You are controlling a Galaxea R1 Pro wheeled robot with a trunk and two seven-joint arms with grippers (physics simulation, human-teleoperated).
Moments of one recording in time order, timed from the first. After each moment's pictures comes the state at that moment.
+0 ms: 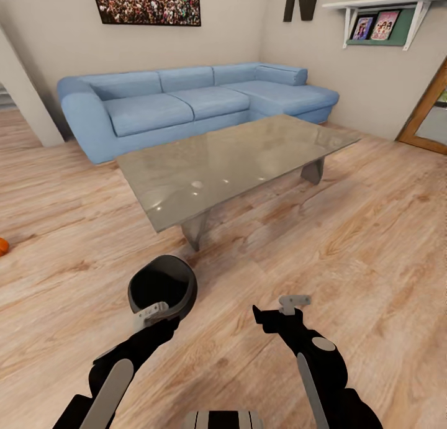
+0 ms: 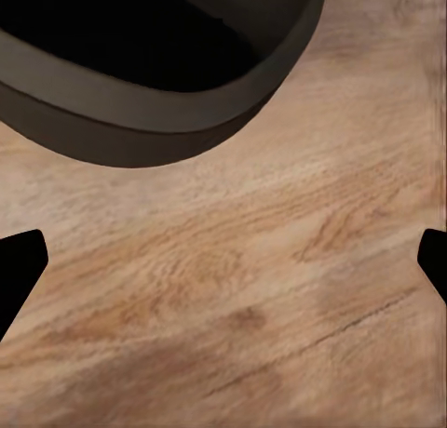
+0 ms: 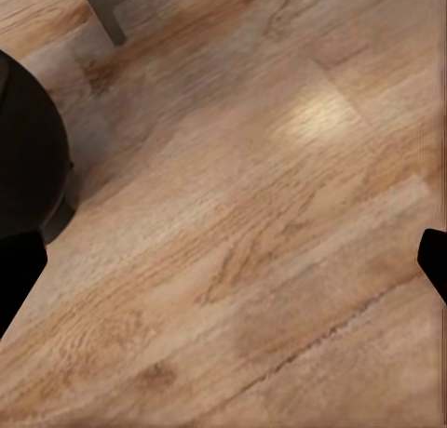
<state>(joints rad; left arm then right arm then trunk) -0.19 0.05 -0.23 -1.60 0.80 0.57 0.54 -0.20 0.14 0.09 -1.61 0.02 0.65 0.05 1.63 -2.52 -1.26</state>
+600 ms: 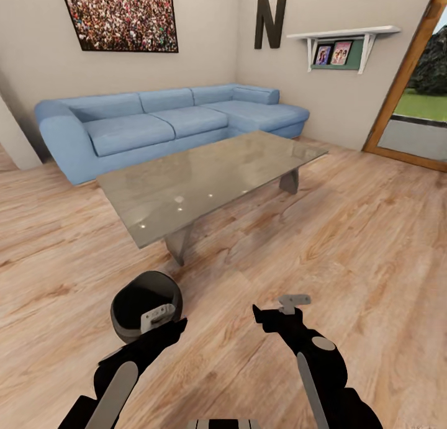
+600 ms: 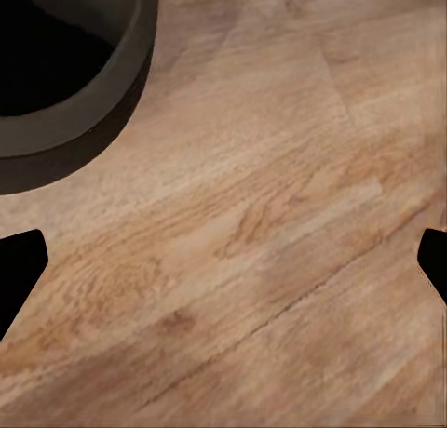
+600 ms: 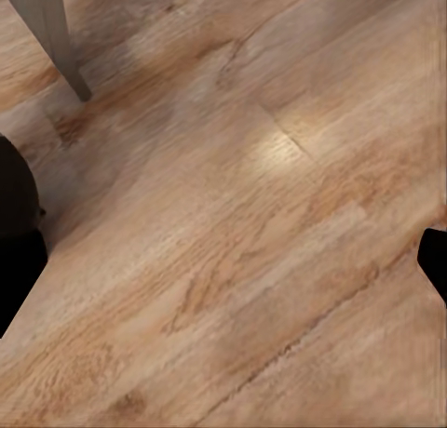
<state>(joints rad) -0.19 0.05 -0.26 -1.59 0.80 0.57 0.50 -0.20 0.14 0.09 -1.61 0.02 0.64 0.05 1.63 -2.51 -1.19</state>
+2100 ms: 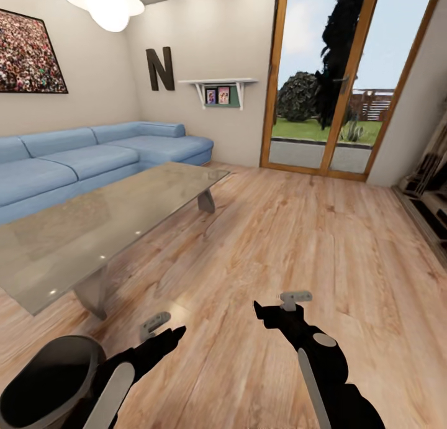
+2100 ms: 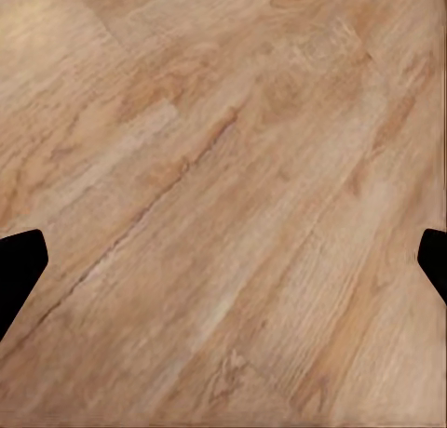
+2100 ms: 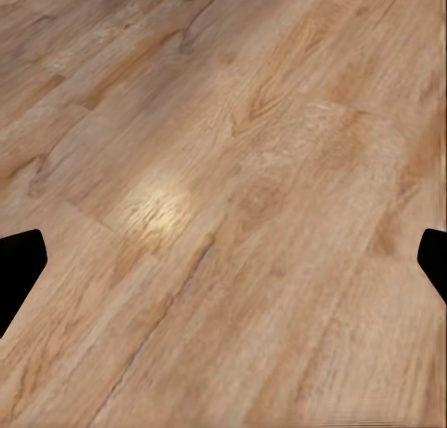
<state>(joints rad) -0.18 0.03 -0.18 -1.47 0.87 0.57 0.42 -0.22 0.14 0.08 -1.62 0.02 0.65 0.05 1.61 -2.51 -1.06</state>
